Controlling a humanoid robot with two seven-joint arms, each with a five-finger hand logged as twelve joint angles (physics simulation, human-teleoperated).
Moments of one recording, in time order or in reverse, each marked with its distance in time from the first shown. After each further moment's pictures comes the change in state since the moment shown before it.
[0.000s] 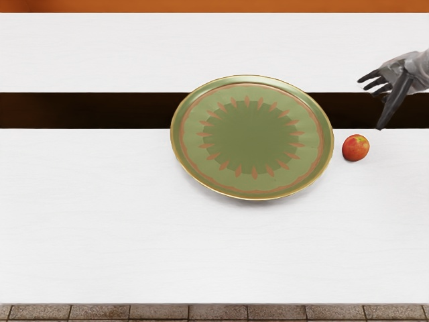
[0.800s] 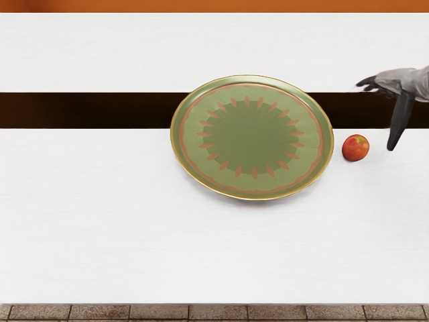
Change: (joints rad) left arm 0.001 0.000 0.000 0.000 0.000 0.000 0.000; right arm -0.003 -0.304 0.086 0.718 -0.434 -0.360 -0.011
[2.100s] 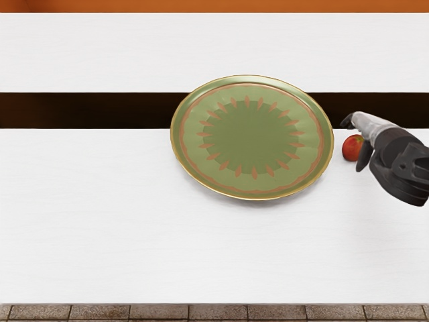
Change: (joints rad) left arm -0.001 0.000 0.000 0.000 0.000 0.000 0.000; right arm -0.069 0.230 -0.369 0.152 -0.116 -0.731 -0.088
